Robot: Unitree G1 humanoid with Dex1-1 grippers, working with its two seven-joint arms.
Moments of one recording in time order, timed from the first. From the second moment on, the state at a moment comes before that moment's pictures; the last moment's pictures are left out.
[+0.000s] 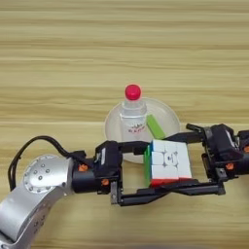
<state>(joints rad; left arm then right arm) 0.09 0.52 -0.31 -0.52 -0.48 0.15 -1.02 -0.07 -0.71 0.19 -0.61 0.63 0.36 1.15</state>
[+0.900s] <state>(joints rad) 0.09 0.52 -0.31 -0.52 -0.48 0.15 -1.02 -0.07 -0.71 0.19 -0.61 0.63 0.36 1.15</state>
